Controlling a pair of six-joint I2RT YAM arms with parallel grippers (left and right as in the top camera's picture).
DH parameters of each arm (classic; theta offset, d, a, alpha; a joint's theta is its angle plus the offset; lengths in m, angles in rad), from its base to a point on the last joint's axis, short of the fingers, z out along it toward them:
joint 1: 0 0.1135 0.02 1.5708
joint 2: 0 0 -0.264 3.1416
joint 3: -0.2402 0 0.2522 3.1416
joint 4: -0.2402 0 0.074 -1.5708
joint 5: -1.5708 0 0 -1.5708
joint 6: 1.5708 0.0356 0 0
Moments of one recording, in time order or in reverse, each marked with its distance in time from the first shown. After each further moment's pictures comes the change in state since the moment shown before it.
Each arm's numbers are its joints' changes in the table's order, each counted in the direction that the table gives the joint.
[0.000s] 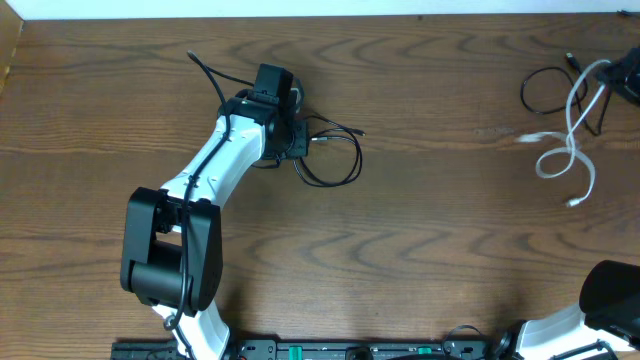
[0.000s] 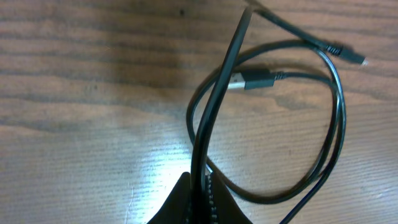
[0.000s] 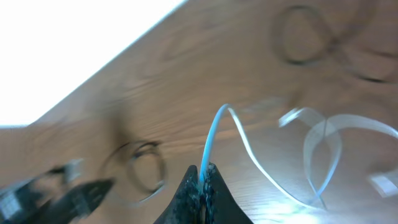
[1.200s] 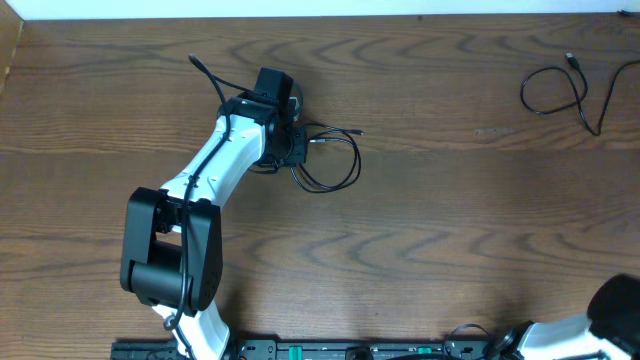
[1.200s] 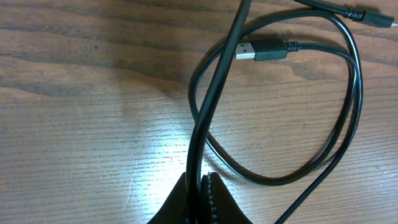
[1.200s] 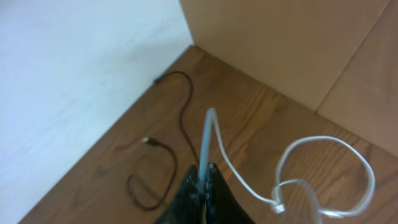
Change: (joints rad) left arm 0.000 0.000 0.000 -0.082 0.000 0.000; right arm -0.203 0.025 -0.007 0.386 -0.608 0.140
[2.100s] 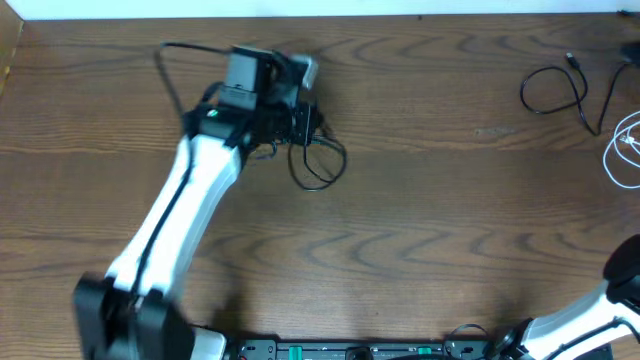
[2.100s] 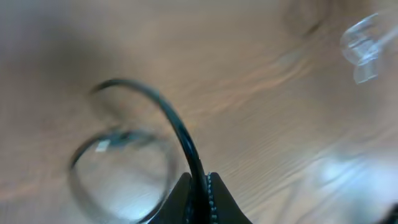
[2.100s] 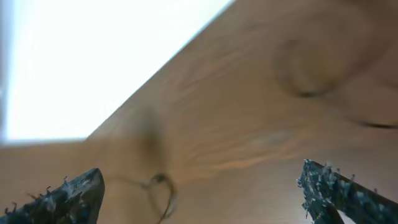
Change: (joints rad) left arm -0.001 0.309 -0.016 0.152 -0.340 0.145; right arm 0.026 -0.192 0.005 -0.286 0.893 -0.205
